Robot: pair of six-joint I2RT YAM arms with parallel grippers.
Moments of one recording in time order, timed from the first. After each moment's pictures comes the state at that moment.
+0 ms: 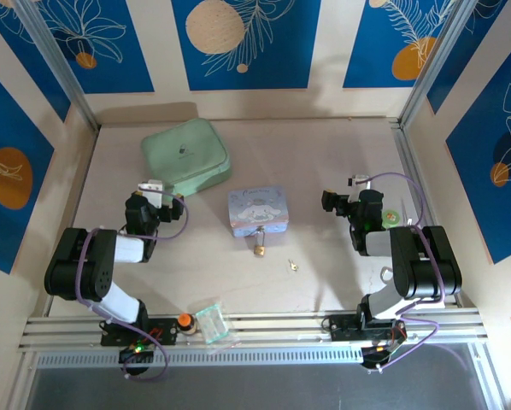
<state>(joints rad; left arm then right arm) -0.06 1.56 0.37 0.84 -0.01 0.06 0.01 1.52 0.39 0.72 -0.08 0.10</state>
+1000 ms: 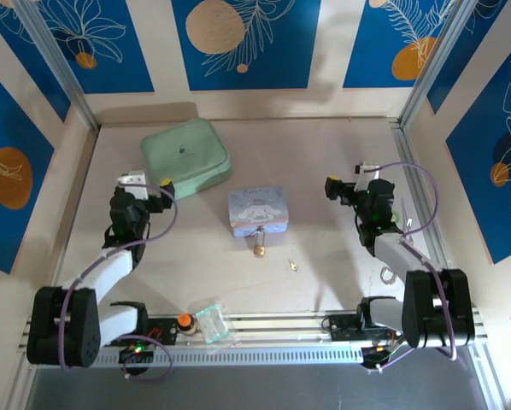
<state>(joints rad) -0.06 1.12 0.42 0.49 -0.07 -0.12 0.03 1.20 0.50 0.36 -0.10 0.13</state>
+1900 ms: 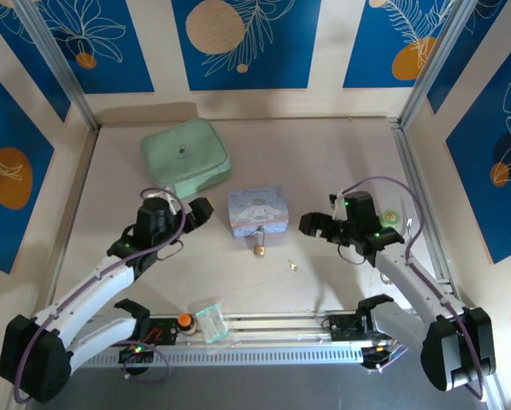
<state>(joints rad) -0.49 0.93 0.54 -0.13 0.05 -0.90 0.29 0.97 0.56 -0.43 -0.38 0.53</state>
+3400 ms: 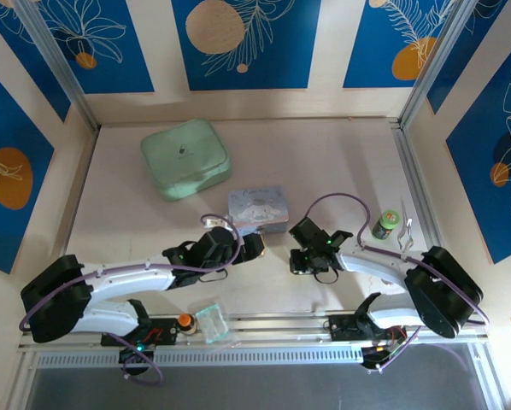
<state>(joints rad) -1.01 1.27 0.55 0.06 -0.17 -1.10 0.75 1.31 0.57 -0.52 -0.05 0.67</state>
